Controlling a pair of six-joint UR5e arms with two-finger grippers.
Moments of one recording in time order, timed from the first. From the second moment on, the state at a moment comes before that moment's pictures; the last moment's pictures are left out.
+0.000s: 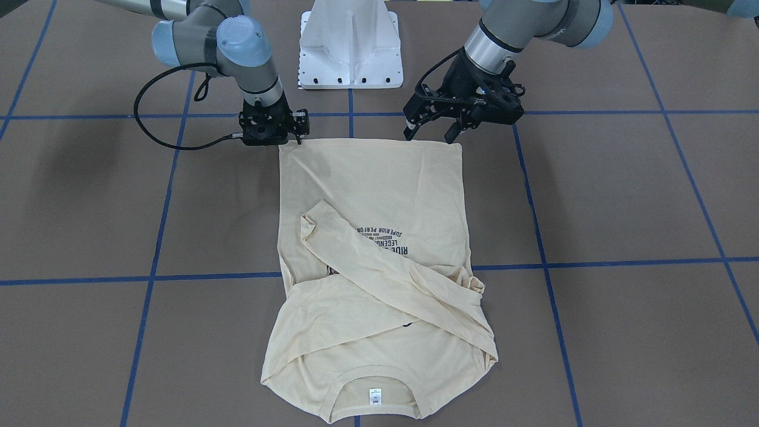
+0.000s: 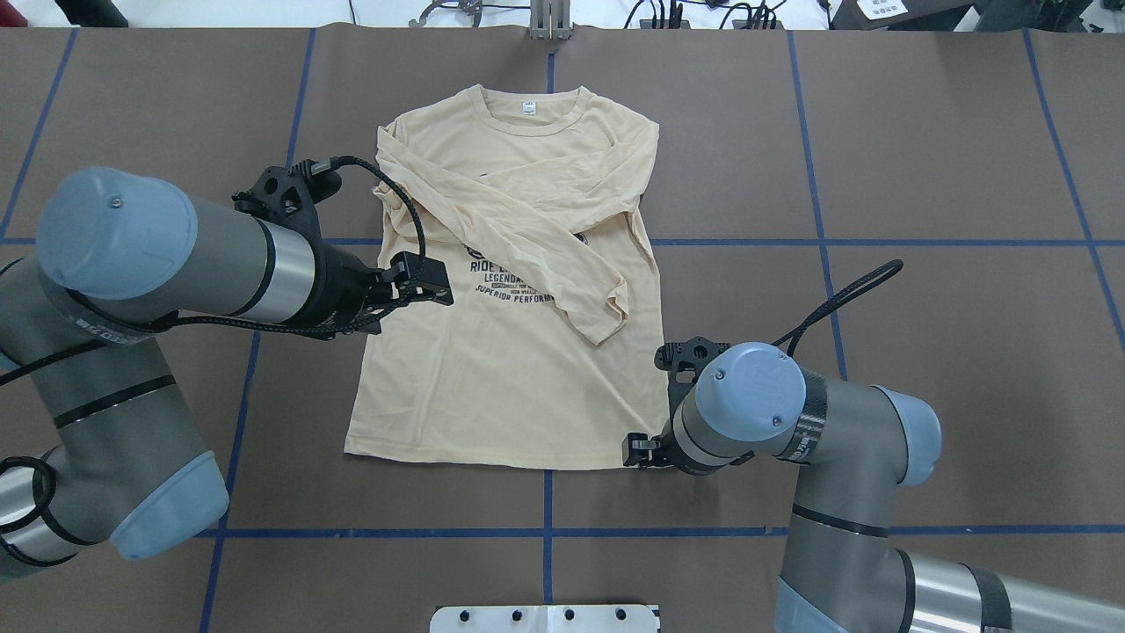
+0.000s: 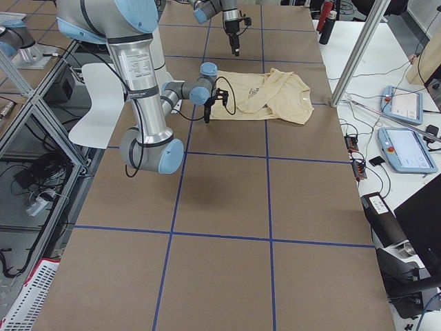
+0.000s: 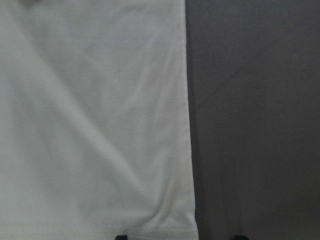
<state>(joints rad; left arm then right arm) -0.61 -1.97 -1.99 -1.94 -1.93 -1.54 0.34 -1.19 1.83 -1.44 1.87 1.33</state>
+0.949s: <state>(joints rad) -0.61 -1.97 -2.00 -1.93 -1.93 -1.54 0.35 -1.19 1.86 -1.43 1.90 1.32</state>
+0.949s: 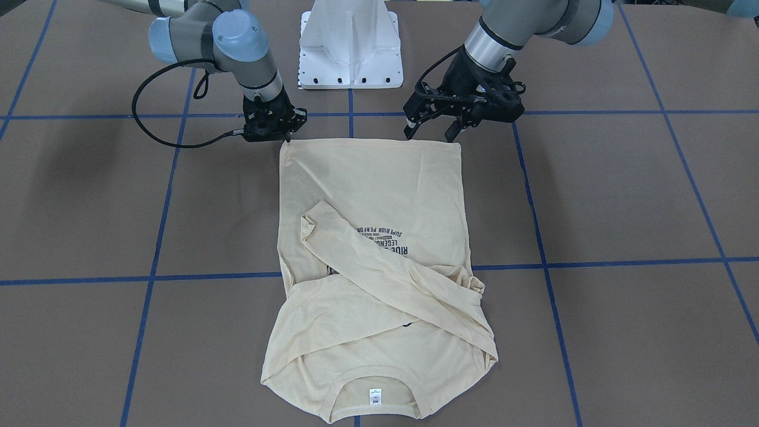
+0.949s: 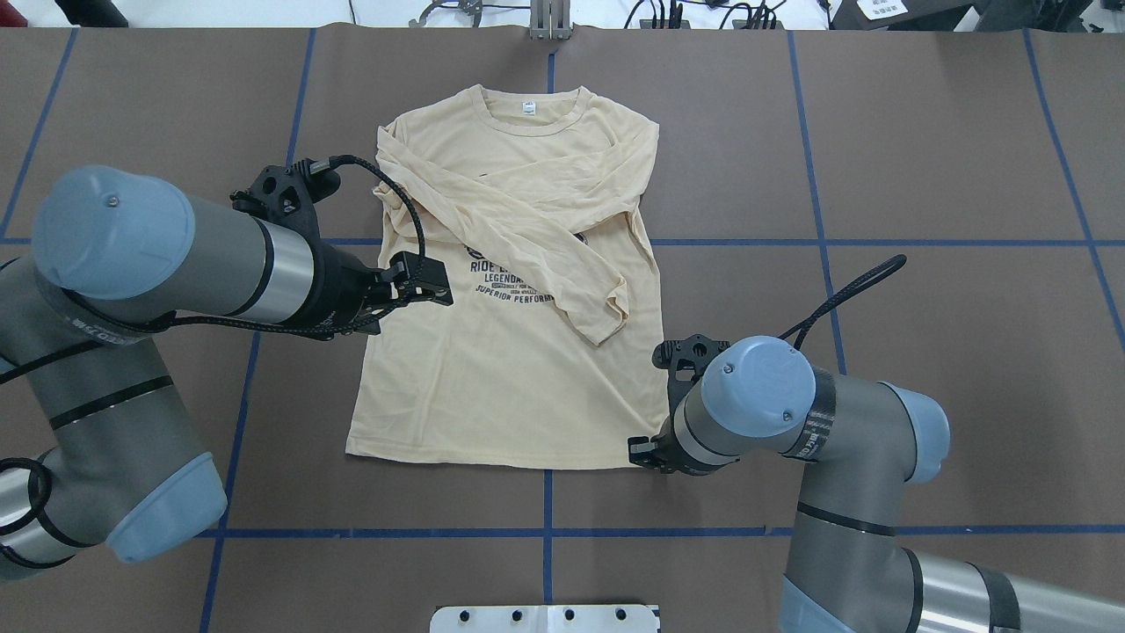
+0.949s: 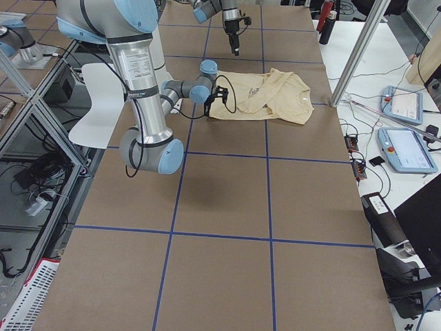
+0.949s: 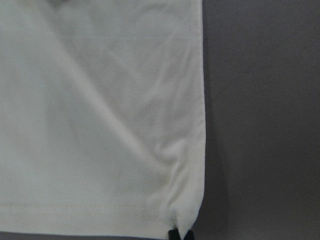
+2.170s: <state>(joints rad) -0.41 -1.85 -1.94 -1.84 -1.84 -1.55 0.42 -1.16 1.89 -1.42 1.89 1.36</state>
